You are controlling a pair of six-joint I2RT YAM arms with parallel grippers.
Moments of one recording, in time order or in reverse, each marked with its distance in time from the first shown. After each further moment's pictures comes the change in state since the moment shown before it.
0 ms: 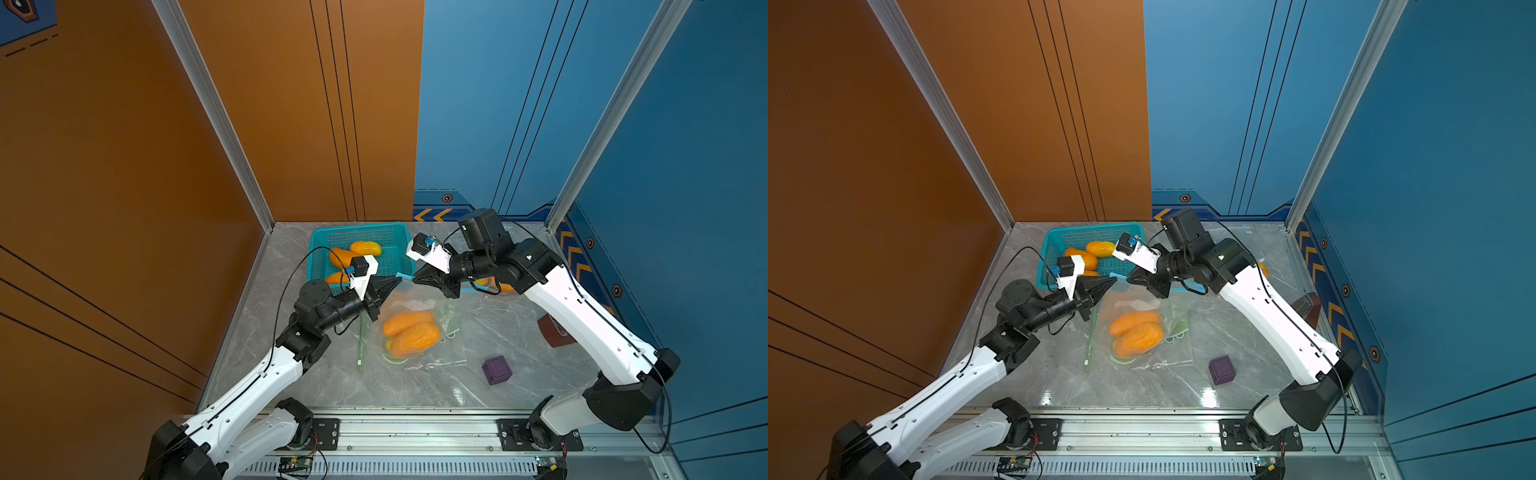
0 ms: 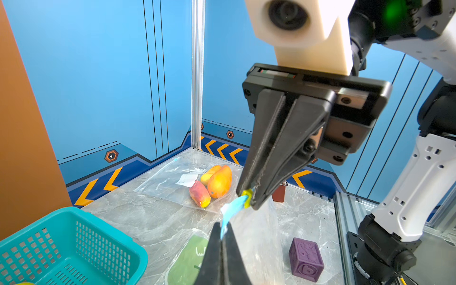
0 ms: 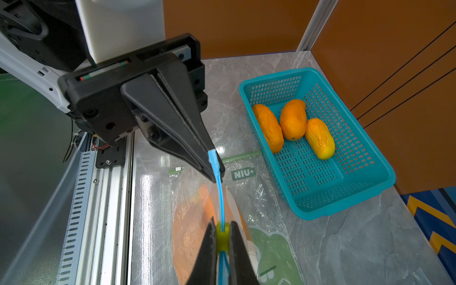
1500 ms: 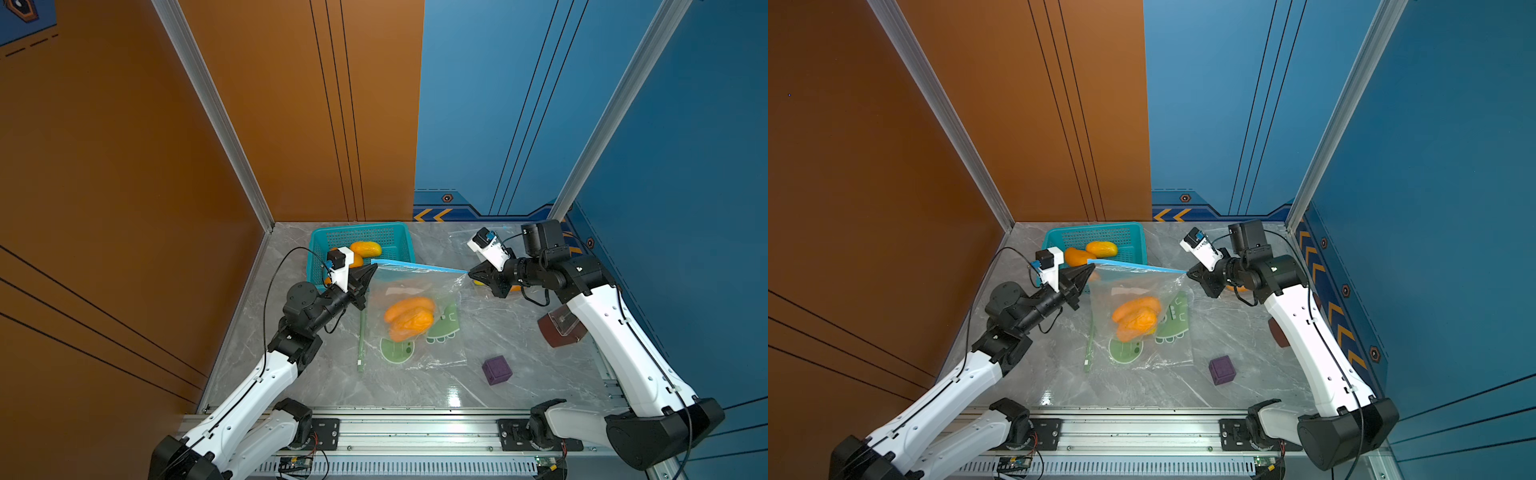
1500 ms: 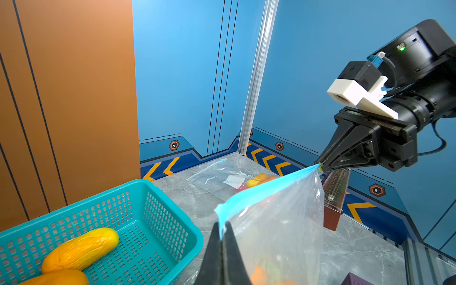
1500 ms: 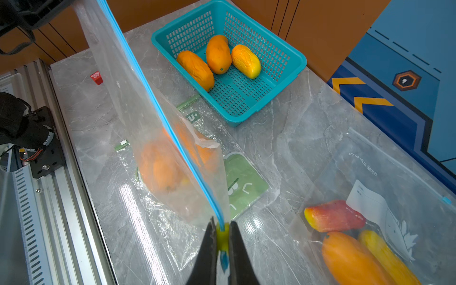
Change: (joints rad) left arm 0.119 -0.042 -0.053 0.018 -0.158 -0.057; right arm -0.381 -0.219 -0.286 0.000 0.014 0.039
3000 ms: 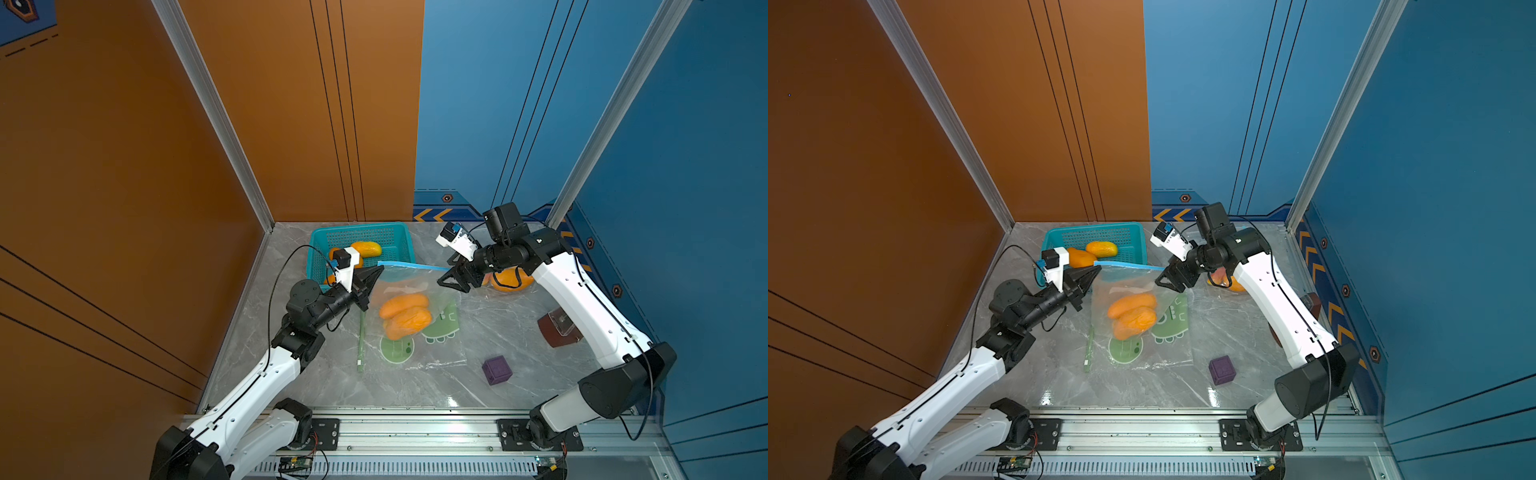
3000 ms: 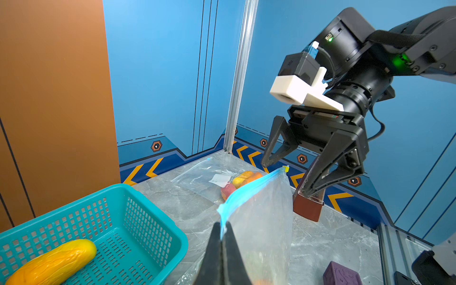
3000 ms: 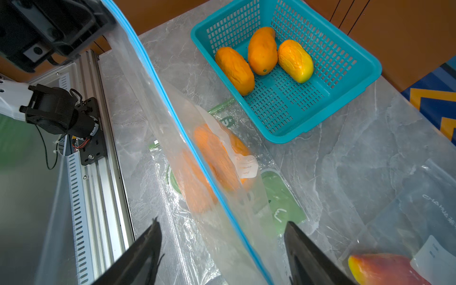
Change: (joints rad) left arm -0.015 0.043 0.011 0.038 0.088 -0.006; right arm 0.136 0.275 0.258 -0.129 -0.079 -0.012
